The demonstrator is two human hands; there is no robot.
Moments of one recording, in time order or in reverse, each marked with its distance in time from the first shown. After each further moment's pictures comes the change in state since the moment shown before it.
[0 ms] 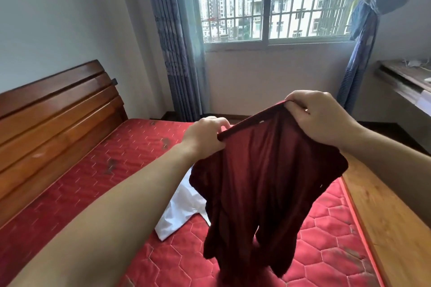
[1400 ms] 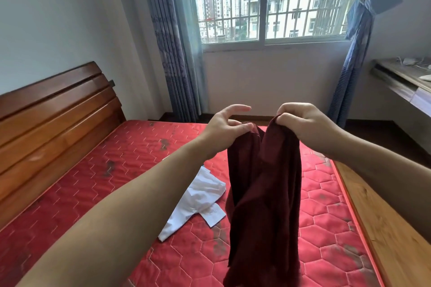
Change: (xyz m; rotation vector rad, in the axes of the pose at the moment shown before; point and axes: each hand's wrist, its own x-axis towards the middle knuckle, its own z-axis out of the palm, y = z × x) left_hand -0.003 0.049 -0.005 -1.020 -0.103 -0.147; right_hand -0.020 -0.026 0.003 0.522 -0.188 0.302
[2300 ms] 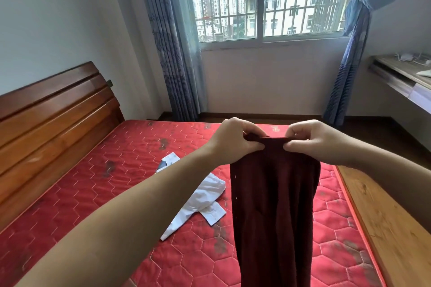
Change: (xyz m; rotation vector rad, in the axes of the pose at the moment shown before) left_hand -0.010 -0.003 0.020 0.533 -0.059 0.317; right_hand -0.018 0.028 -0.017 -0.179 -0.208 0.135
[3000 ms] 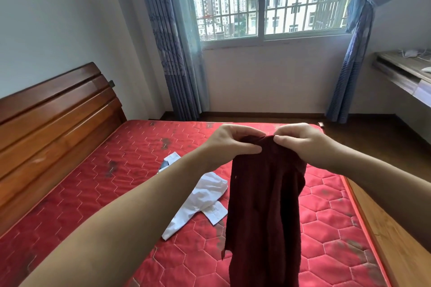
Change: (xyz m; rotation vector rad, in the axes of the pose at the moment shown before) left_hand -0.014 -0.005 -0.008 -0.577 -0.158 -0.245; right_hand 0.008 -0.003 0.025 0.217 0.038 -0.073
